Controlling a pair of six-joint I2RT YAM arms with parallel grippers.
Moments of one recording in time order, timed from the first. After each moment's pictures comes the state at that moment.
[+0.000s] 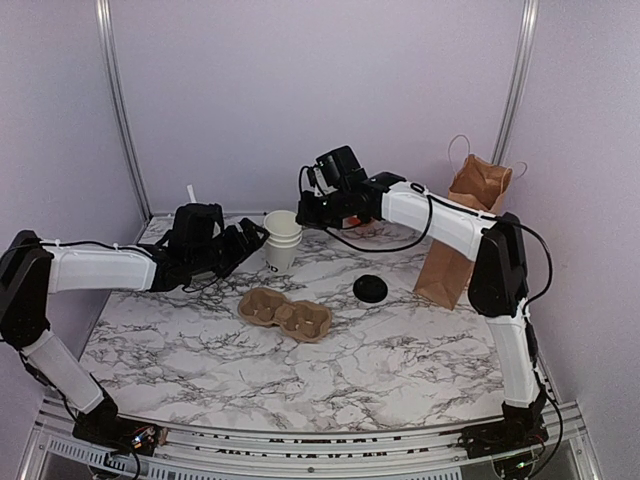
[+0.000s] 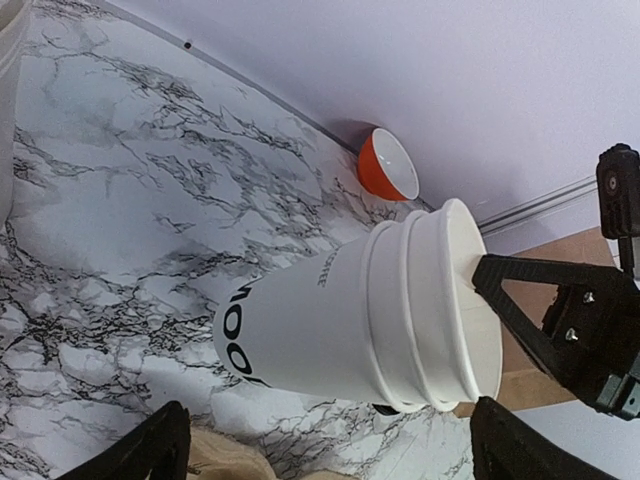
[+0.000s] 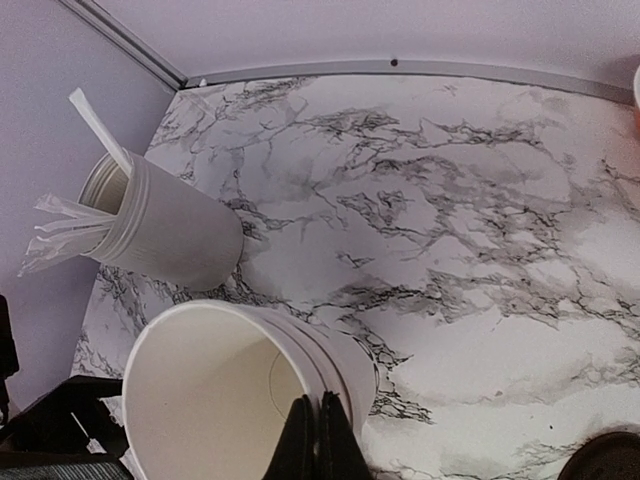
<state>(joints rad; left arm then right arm) -0.60 1.57 0.92 0.21 -0.03 -0.94 0.73 2.25 2.15 -0.55 -0.09 0.57</state>
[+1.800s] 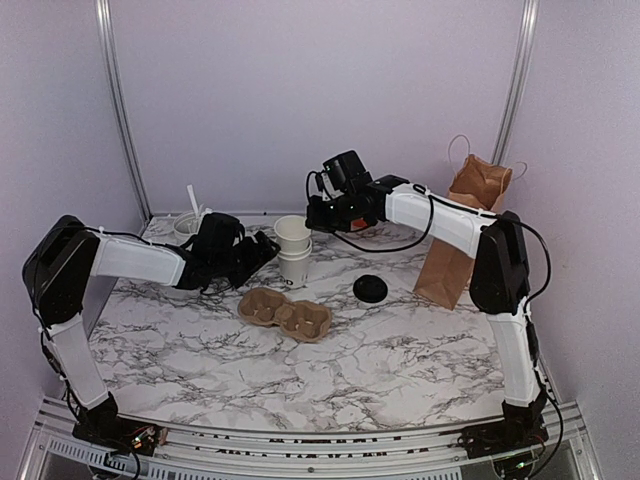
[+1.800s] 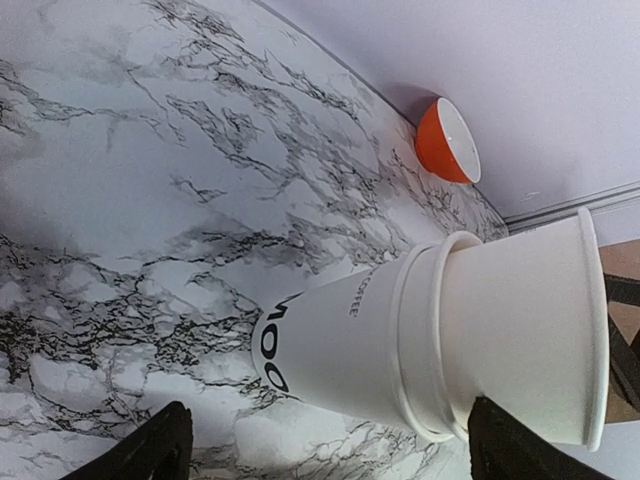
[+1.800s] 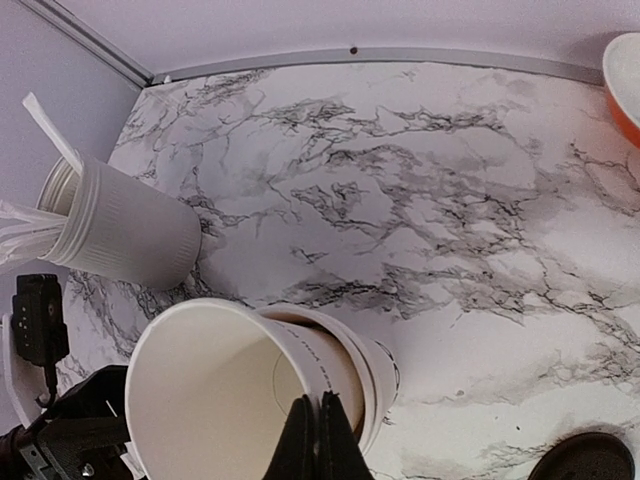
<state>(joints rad) -0.60 1.81 1.04 0.22 -0.01 -0.99 0.70 2.25 2.11 -0.55 -0.09 0.55</state>
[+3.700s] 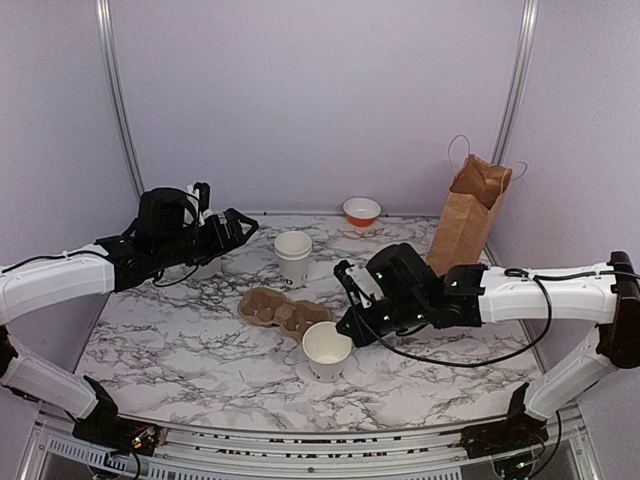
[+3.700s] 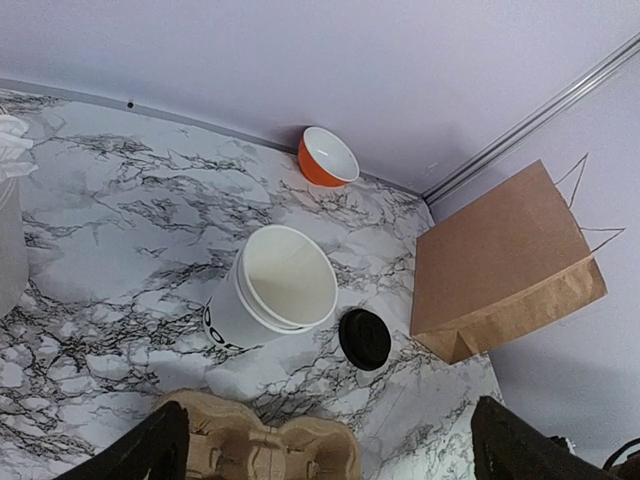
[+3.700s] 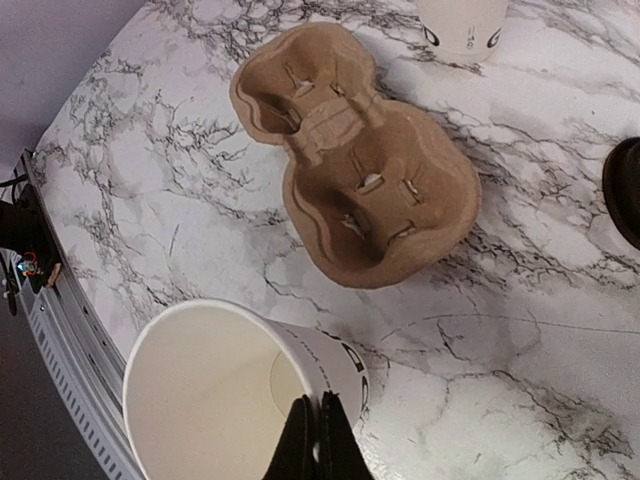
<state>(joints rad) -0.61 1.31 0.93 0.02 0.05 -0.72 1.03 1.44 0.98 -0.34 -0.04 0.46</state>
